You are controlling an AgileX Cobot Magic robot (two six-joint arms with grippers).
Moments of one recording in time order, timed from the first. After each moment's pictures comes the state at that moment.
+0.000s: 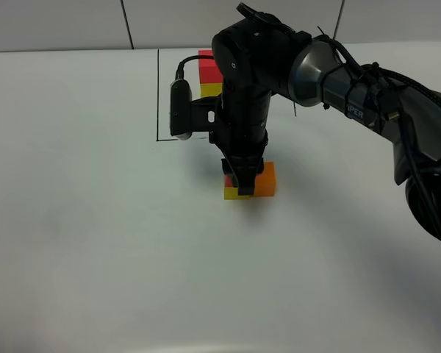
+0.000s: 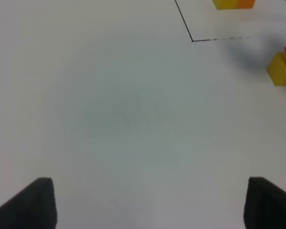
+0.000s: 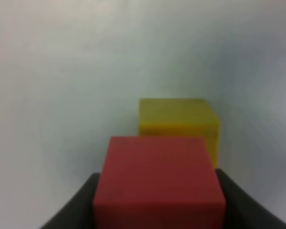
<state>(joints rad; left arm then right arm) -0.04 0.00 -0.51 -0.09 1.05 0.09 0.59 2.26 -1.90 0.03 1.20 -0.97</state>
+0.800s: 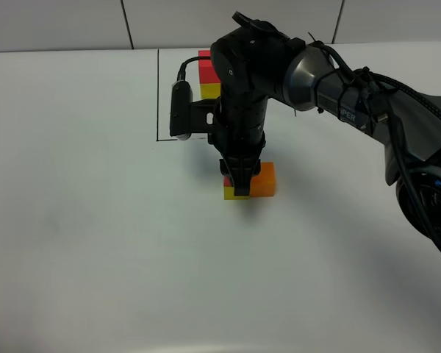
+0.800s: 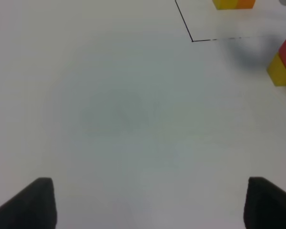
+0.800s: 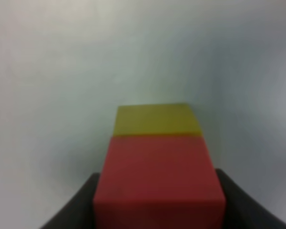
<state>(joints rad) -0.04 0.00 -0.51 -0.09 1.05 0.09 0.59 2.29 -1.91 0.01 1.16 -0.93</state>
